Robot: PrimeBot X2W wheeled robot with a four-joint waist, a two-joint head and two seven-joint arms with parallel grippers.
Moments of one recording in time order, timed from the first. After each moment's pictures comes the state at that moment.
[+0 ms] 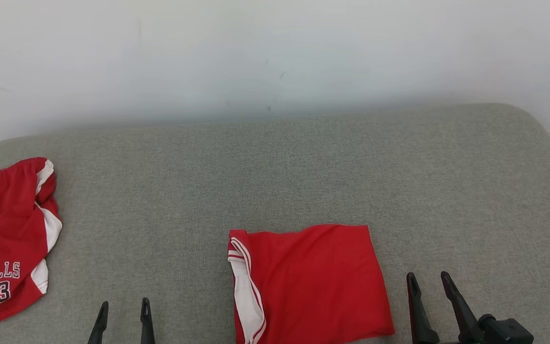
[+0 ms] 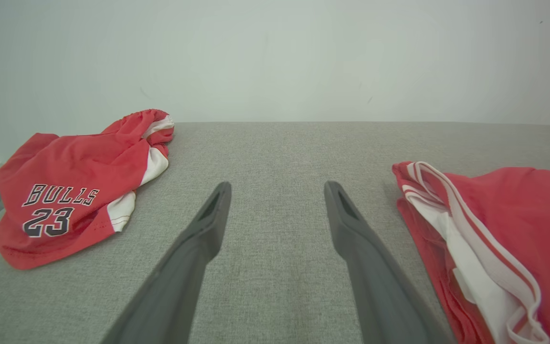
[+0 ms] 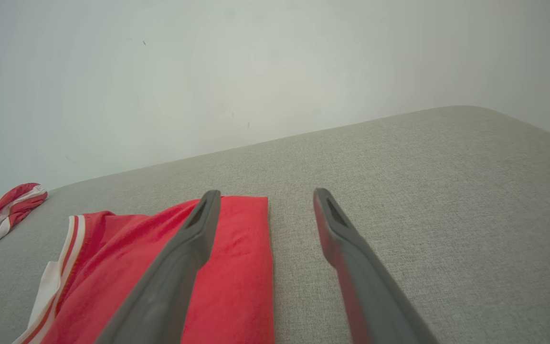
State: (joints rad) left arm 0.10 0.05 -0.01 0.16 -0.10 0.00 -0.26; right arm 0.08 -0.05 0.02 0.16 0.23 0.13 -0.26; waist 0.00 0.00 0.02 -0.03
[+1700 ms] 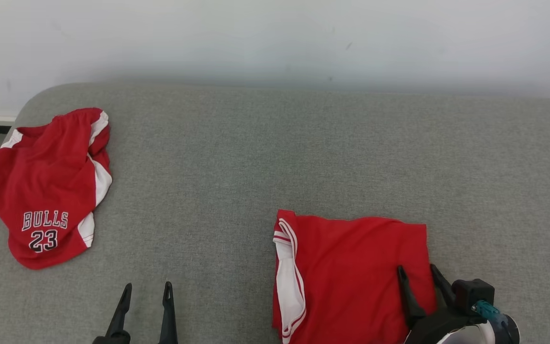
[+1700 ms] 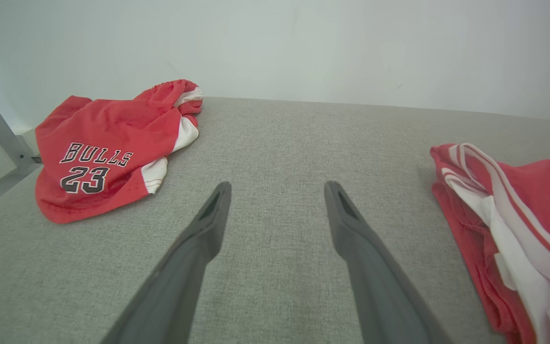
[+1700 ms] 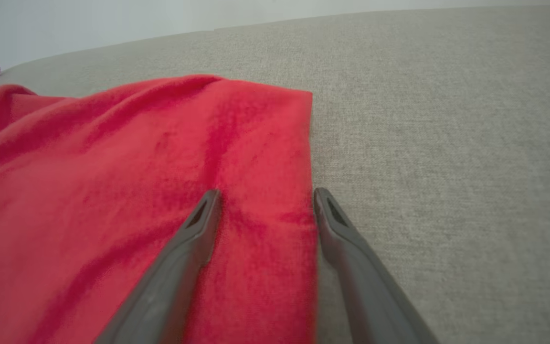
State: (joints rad) left arm 0.04 0.05 -0.09 0.18 -0.12 0.00 -0.26; right arm -0.24 -0.11 0.04 0.70 0.19 0.13 -0.26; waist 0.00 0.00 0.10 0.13
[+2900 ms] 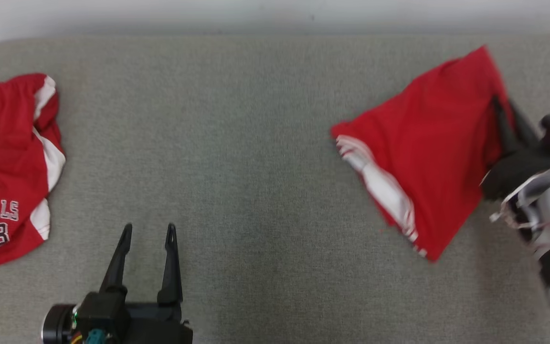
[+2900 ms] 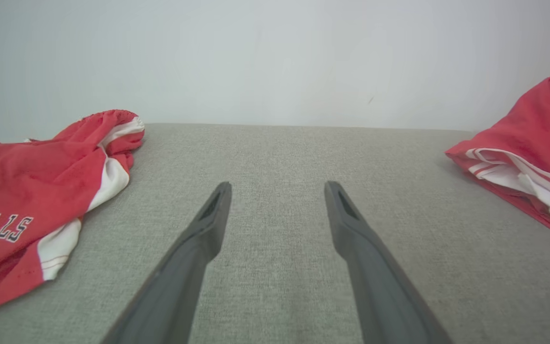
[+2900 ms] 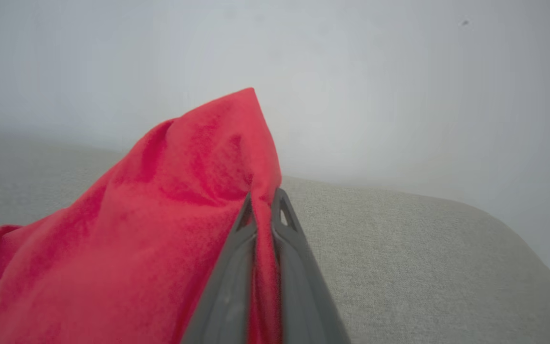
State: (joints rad) left arm -0.09 0.05 -0.11 0.09 -0.13 -0.01 -0.26; right arm -0.74 -0.41 0.18 0.80 0.26 0.13 -0.26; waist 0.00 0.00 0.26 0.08
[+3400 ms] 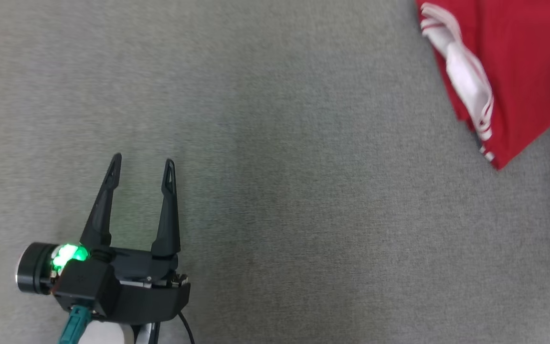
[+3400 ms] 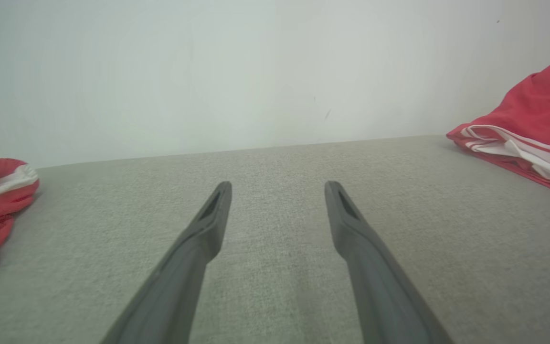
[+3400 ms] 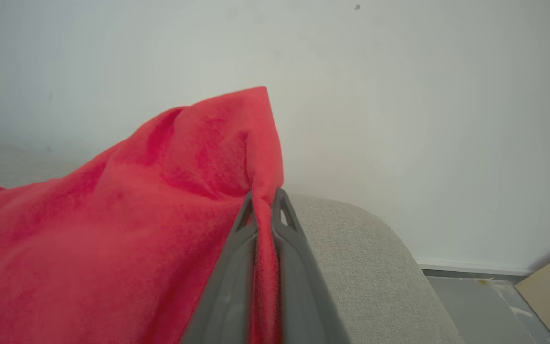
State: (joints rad) left arm -0.21 0.05 -0.10 -0.09 -0.05 -0.06 -0.26; right arm -1.00 -0.63 0.17 0.84 0.28 0.13 -0.26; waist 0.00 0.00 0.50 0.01
